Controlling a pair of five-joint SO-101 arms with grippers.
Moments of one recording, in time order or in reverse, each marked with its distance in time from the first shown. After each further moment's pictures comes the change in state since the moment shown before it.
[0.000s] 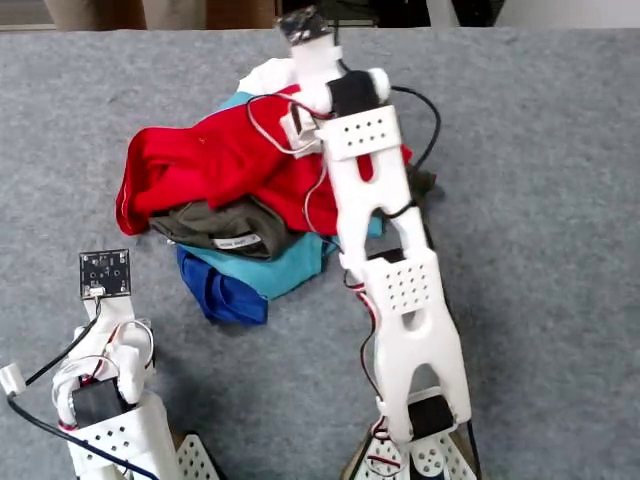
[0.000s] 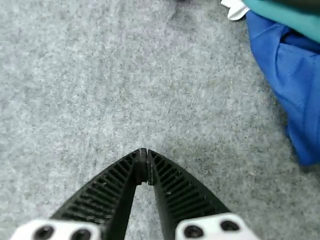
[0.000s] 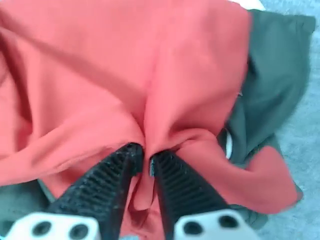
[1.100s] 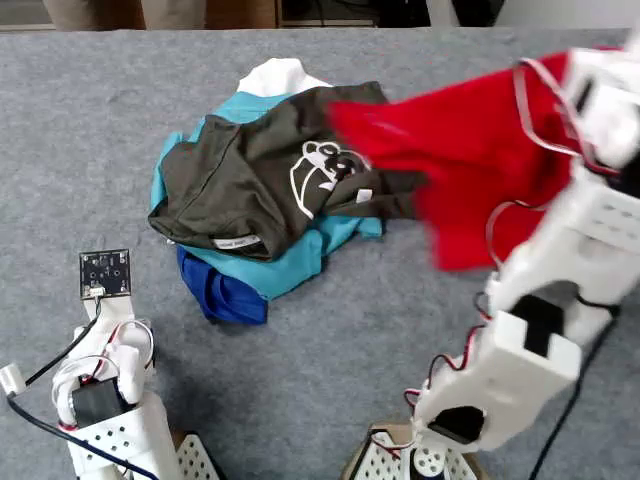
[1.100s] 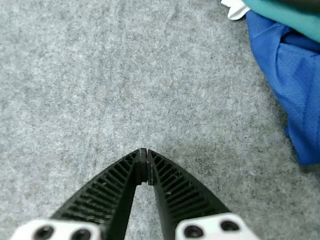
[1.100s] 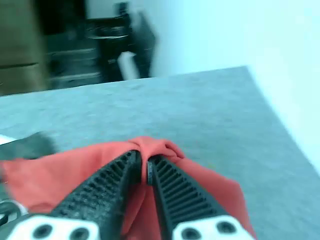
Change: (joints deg) left arm 0.0 0.0 0.0 0.0 0.0; right arm 44.4 -36.9 0.7 0.1 4.0
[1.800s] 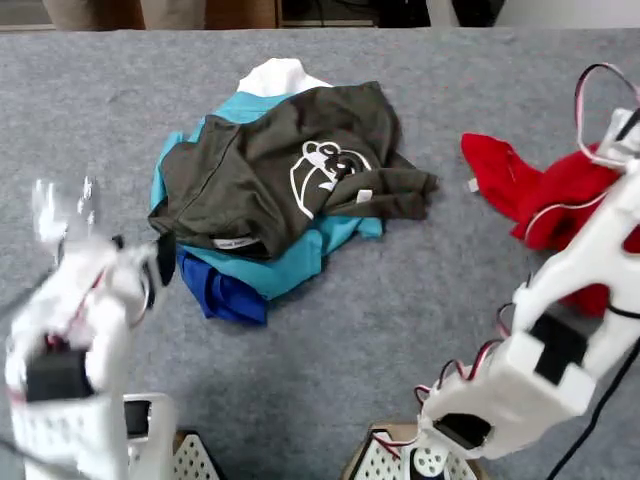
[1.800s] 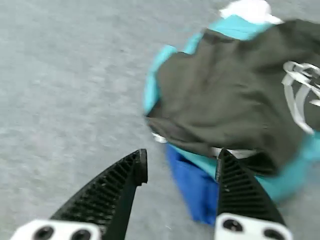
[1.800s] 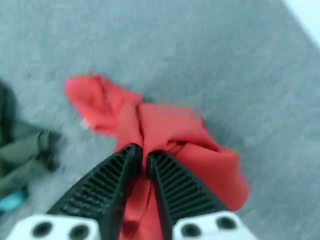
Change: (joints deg) left arm 16.7 38.4 -52.6 3.6 15.1; right arm 7.5 -7.2 30.2 0.0 0.1
